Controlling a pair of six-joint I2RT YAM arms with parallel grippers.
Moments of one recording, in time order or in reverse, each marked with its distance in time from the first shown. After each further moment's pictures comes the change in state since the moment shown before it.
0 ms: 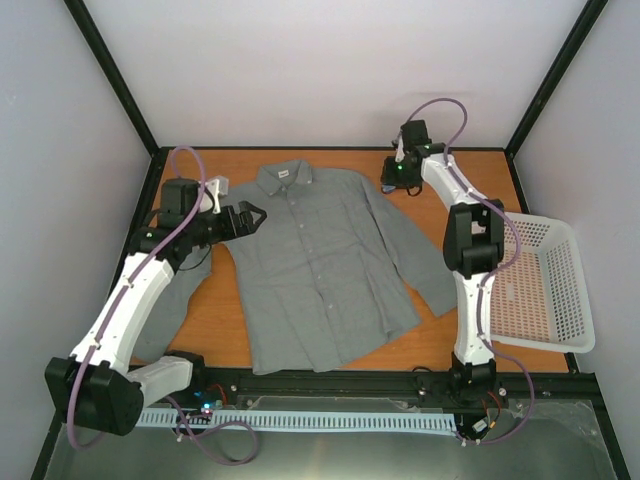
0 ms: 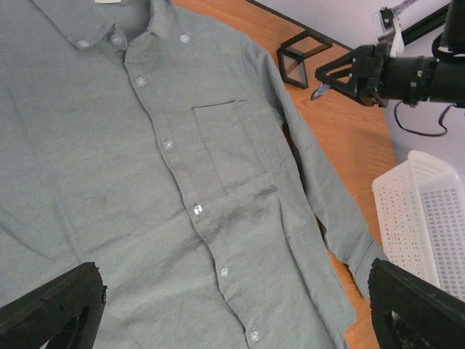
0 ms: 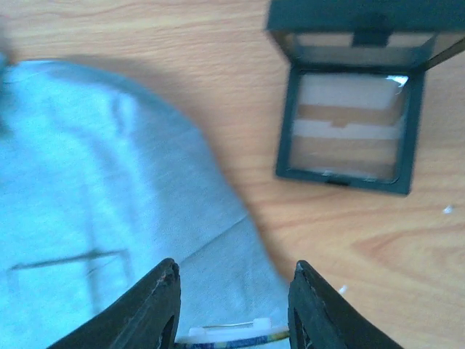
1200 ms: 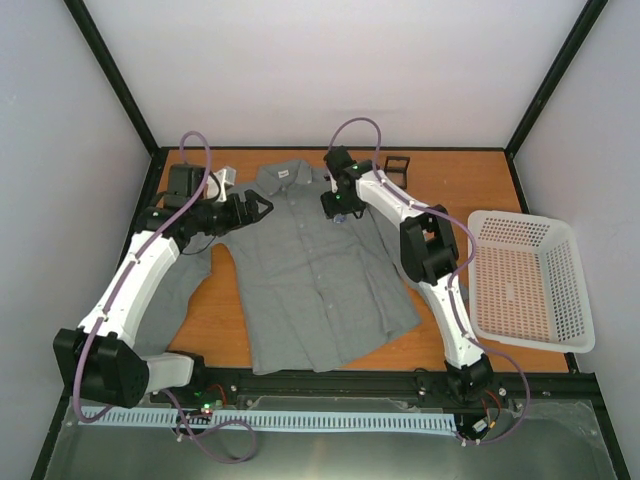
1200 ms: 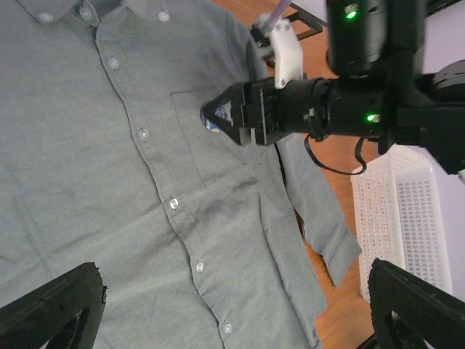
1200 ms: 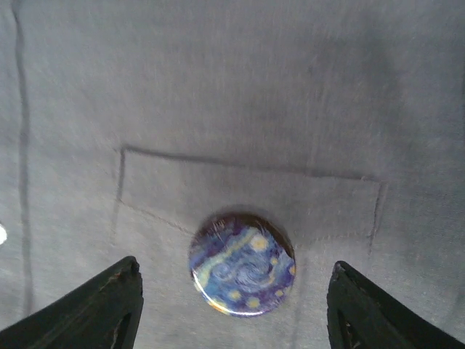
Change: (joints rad) left arm 0.000 0.155 0.124 -0.041 0.098 -0.031; right arm 0.328 0.081 0.074 -0.118 0.131 -0.059
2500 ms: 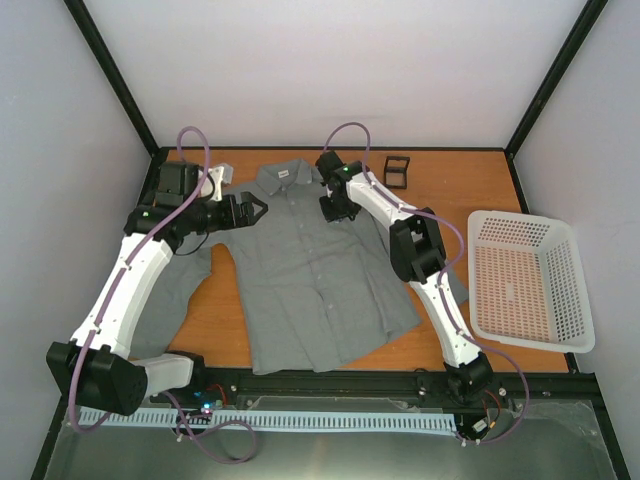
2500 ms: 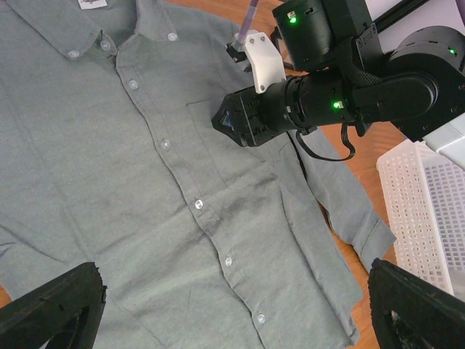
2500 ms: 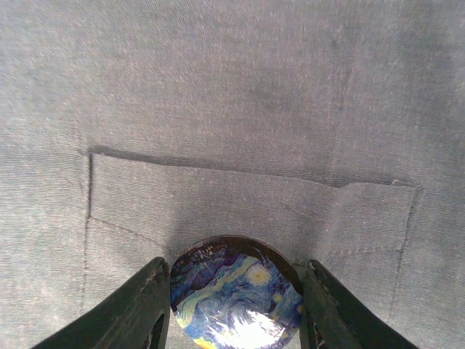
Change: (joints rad) left arm 0.000 -0.041 0.077 -0.124 -0.072 0.155; right arm 0.036 0.143 0.162 -0.144 0.085 0.014
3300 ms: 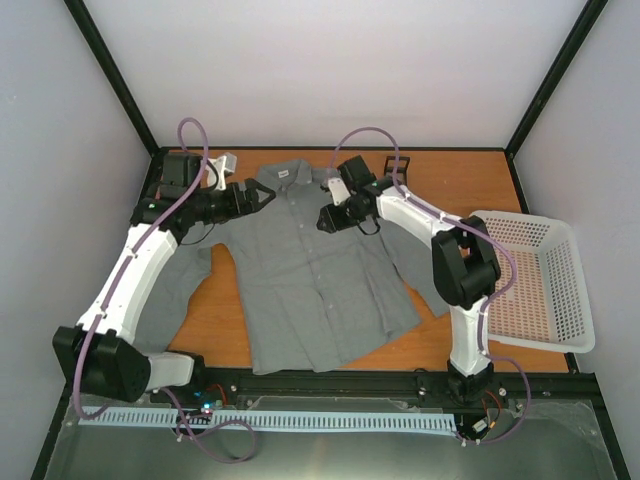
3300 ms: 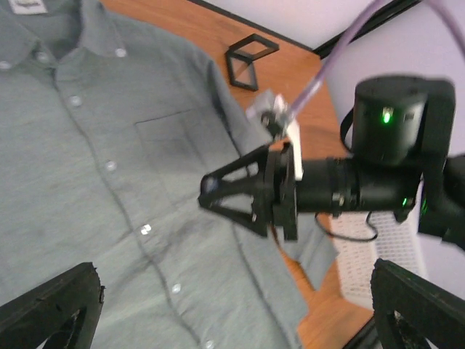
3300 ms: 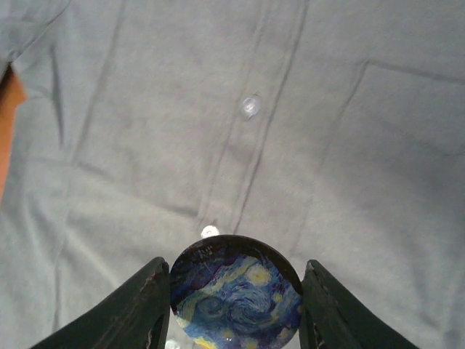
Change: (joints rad) left arm 0.002 0.046 0.028 0.084 0.092 -0.095; right arm -0.004 -0.490 -0.618 0.348 -0.399 -0.072
